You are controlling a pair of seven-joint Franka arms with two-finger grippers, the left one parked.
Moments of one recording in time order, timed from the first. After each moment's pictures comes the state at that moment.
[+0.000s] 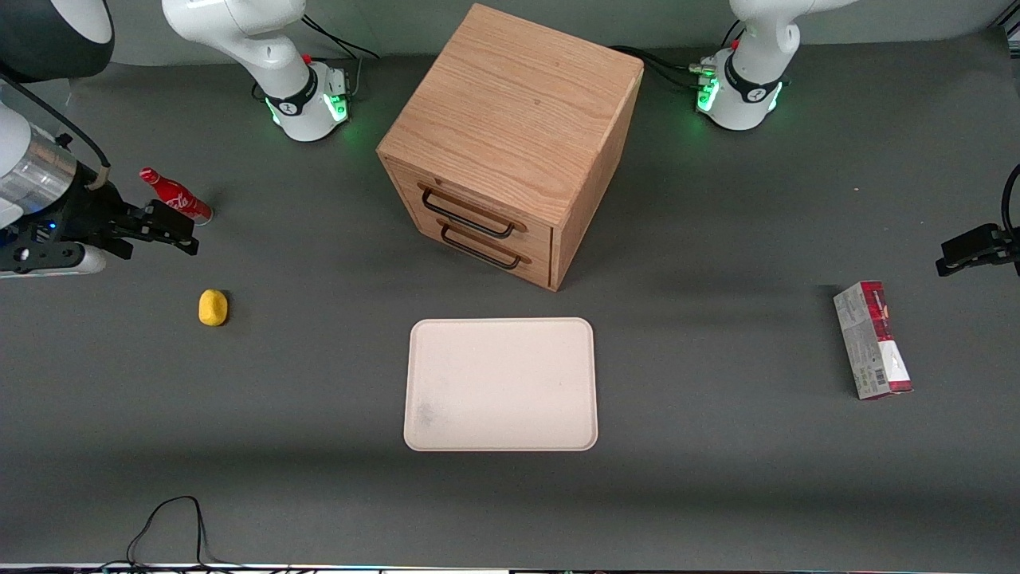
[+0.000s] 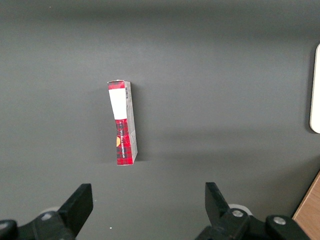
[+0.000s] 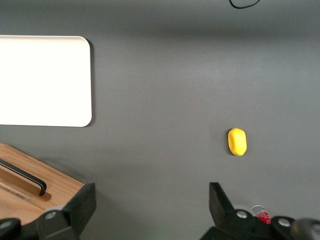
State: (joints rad) arm 0.21 0.02 -0.12 -1.59 0.02 1.62 0.09
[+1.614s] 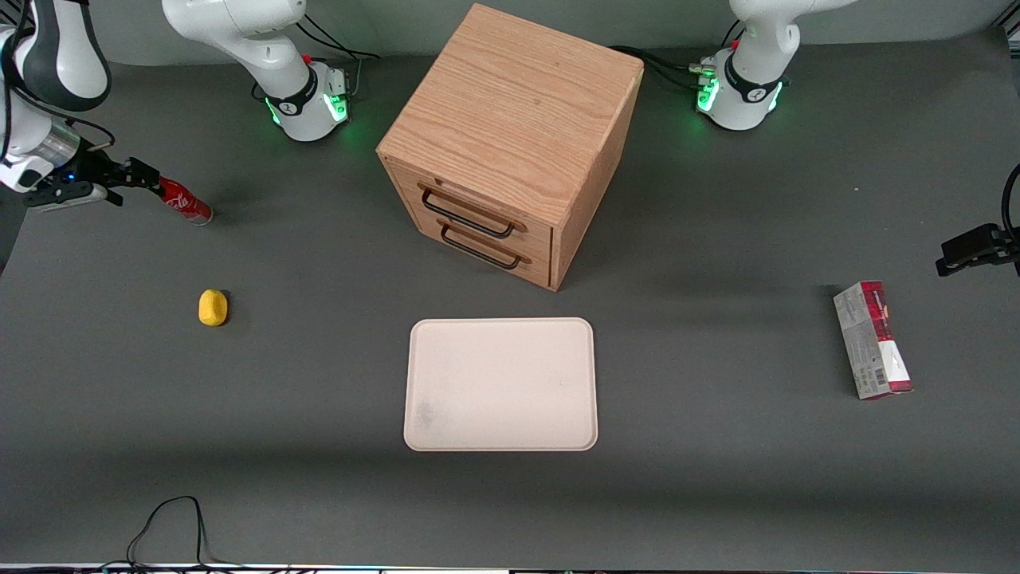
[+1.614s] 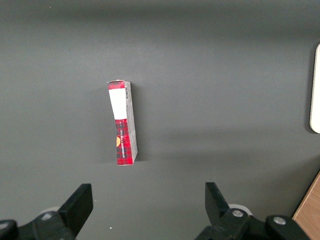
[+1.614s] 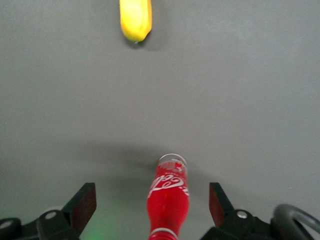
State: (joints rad) arm 0.17 -0.43 -0.80 -2.62 -0.34 2.20 -0.49
